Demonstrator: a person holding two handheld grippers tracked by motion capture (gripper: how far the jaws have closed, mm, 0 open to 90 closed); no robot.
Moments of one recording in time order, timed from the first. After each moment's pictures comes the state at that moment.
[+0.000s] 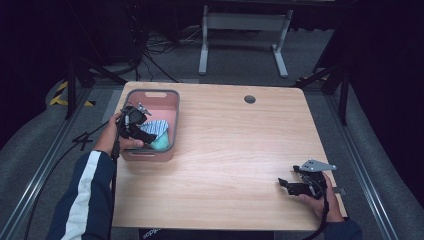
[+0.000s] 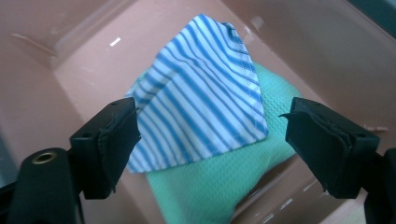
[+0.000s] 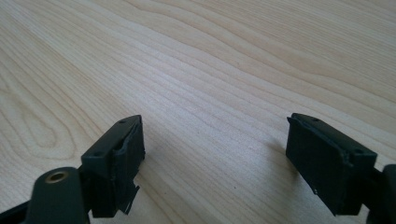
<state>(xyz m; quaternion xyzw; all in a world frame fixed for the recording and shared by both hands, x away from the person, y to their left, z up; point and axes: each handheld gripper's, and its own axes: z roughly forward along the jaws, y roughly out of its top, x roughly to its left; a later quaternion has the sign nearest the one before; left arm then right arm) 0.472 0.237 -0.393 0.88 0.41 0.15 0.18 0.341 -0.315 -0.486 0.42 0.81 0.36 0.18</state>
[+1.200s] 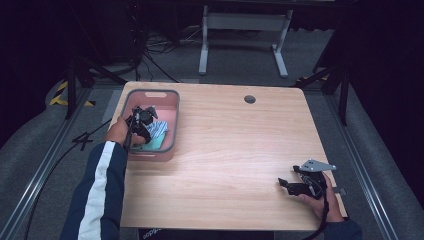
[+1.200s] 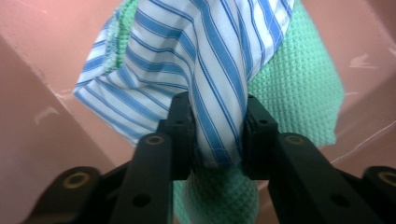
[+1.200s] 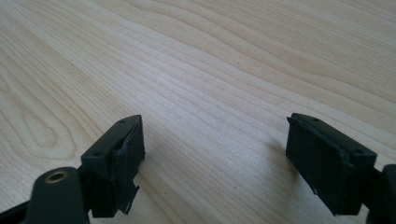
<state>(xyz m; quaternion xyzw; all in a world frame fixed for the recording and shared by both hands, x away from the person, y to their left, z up) 0.502 0.232 -0.416 0.90 0.43 0.07 0.05 0.341 -0.315 -0.487 0.42 0.81 0.36 0.18</state>
